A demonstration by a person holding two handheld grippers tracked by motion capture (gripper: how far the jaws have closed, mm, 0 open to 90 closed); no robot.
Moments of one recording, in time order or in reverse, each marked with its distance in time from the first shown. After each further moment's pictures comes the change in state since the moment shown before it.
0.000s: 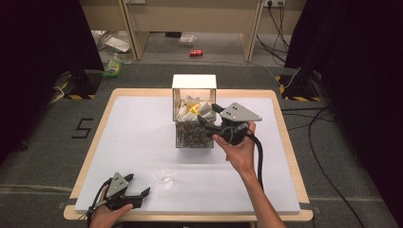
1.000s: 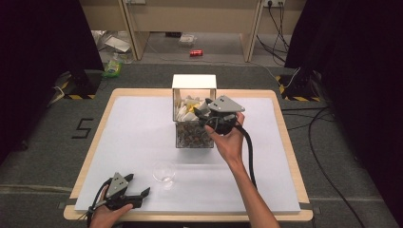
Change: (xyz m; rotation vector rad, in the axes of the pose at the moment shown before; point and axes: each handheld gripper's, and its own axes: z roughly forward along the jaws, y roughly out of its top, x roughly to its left) left arm 0.000 0.000 0.000 0.001 0.000 0.002; right arm -0.005 0.000 0.041 0.066 -0.084 -0.040
